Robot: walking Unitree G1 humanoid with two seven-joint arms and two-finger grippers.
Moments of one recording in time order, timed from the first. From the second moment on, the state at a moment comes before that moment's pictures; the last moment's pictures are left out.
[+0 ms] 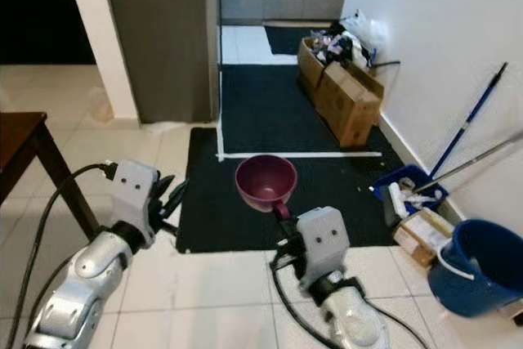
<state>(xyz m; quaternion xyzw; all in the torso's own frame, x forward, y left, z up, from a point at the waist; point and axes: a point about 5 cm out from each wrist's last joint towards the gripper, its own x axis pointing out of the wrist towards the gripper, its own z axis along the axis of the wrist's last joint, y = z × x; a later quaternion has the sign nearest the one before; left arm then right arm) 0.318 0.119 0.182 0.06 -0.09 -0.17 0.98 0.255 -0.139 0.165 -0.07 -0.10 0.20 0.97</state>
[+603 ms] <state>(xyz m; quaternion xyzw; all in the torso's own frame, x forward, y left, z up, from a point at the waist) 0.318 0.119 0.183 0.06 -0.09 -0.17 0.98 0.255 -0.141 0.165 -0.07 -0.10 0.19 0.97</state>
